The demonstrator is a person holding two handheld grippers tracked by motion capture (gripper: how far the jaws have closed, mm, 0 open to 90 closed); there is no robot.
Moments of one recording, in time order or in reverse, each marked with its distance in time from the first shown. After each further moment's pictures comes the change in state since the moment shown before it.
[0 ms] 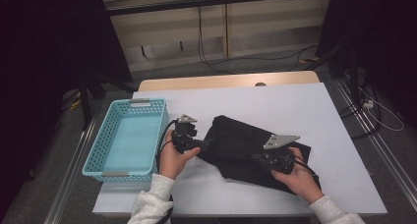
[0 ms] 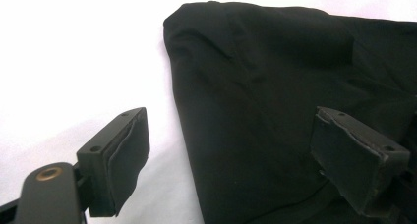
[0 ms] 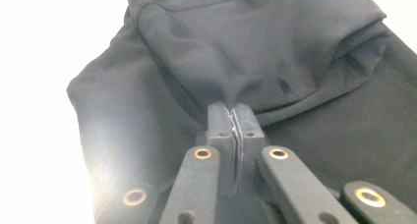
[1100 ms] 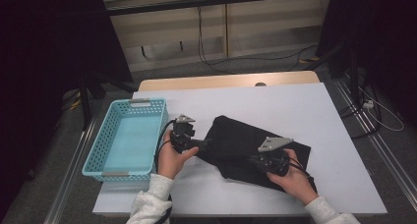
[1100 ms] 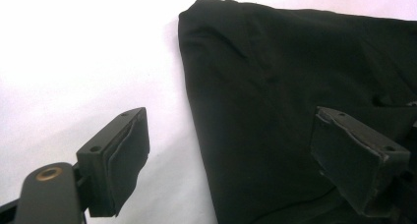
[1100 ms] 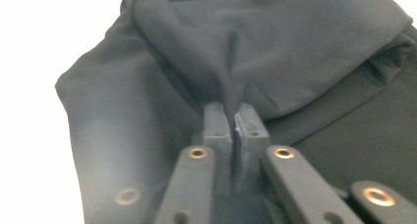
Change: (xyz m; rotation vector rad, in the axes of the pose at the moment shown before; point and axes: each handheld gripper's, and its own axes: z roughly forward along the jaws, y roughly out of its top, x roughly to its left) left arm 0.004 -0.001 -0.002 0.000 0.007 -0.005; right arm 0.007 -0.001 0.013 0.020 -0.016 -0.019
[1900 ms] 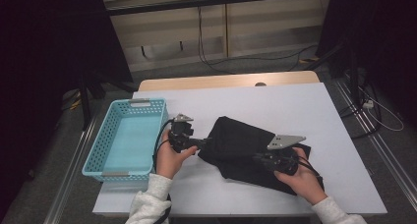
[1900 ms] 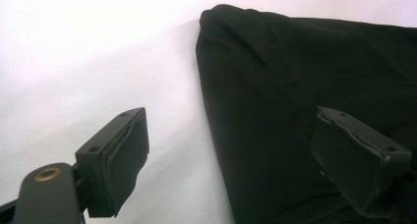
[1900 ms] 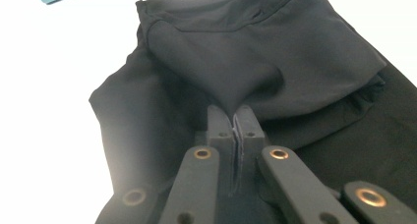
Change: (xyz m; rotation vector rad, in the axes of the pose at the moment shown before) left arm 0.002 0.001 -0.004 -0.015 0.009 -0.014; right arm -0.003 0.003 -0.027 -0.063 0.016 0.014
